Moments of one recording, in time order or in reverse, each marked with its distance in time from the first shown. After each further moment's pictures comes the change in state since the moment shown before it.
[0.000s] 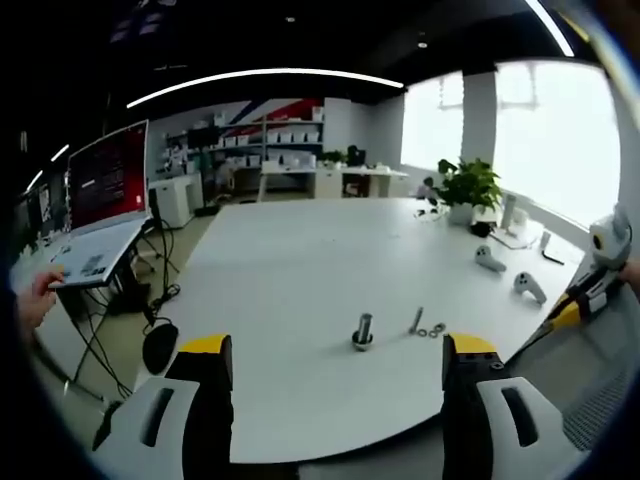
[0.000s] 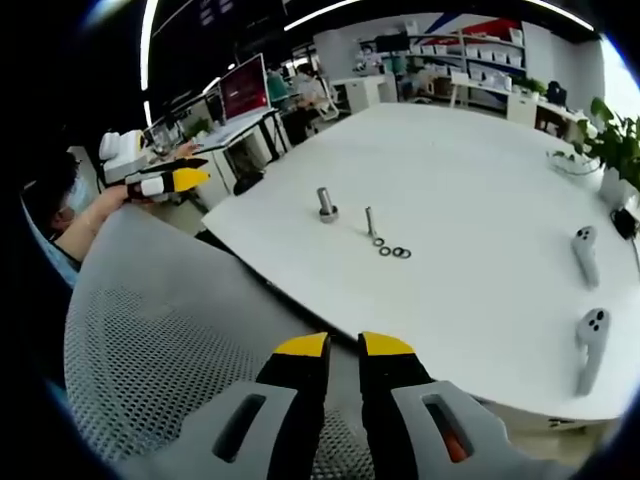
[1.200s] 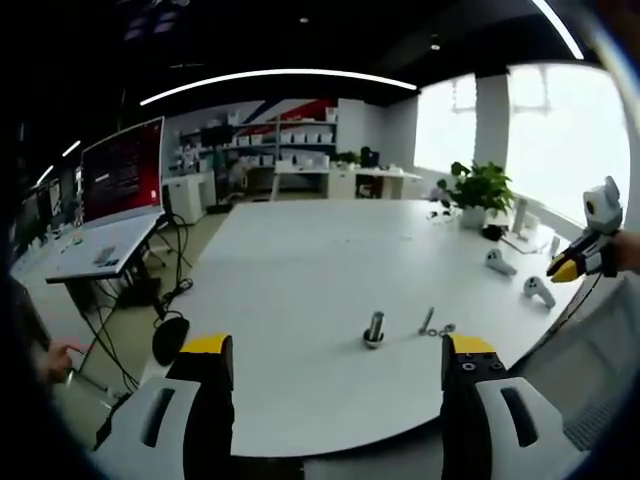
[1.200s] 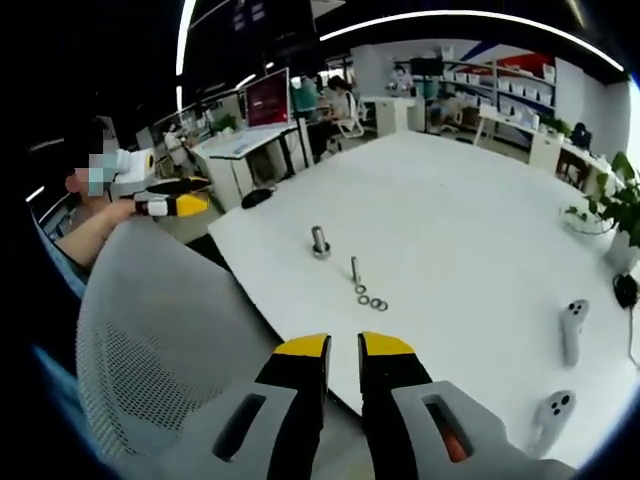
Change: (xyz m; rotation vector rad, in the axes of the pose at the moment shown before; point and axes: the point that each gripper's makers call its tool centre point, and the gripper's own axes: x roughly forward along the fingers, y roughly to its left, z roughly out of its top) left arm -0.006 0.007 -0.004 -0.023 0.003 0.053; right arm -0.009 -0.049 0.066 -0.151 -0.062 0.004
